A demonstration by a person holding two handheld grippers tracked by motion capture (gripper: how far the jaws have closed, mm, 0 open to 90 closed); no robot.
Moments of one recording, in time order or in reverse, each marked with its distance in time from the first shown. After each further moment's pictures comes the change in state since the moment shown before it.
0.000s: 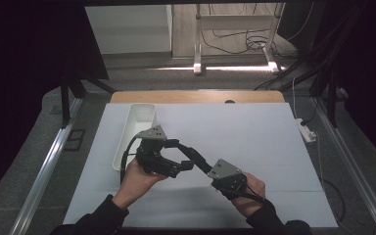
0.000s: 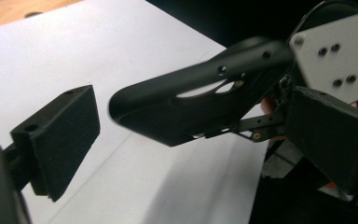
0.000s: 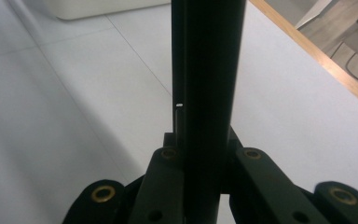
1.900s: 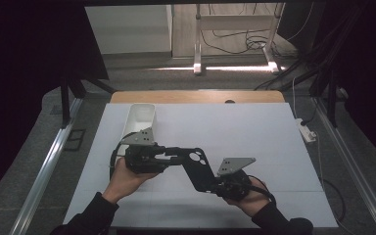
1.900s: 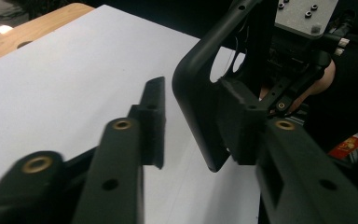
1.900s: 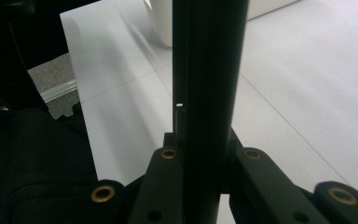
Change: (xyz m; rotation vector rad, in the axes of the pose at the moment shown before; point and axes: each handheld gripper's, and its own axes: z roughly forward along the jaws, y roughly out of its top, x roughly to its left) left arm 0.011 -0.012 -0.021 -0.030 -0.077 0.149; right arm -0.016 -0.009 -0.006 -0.068 0.448 0.171
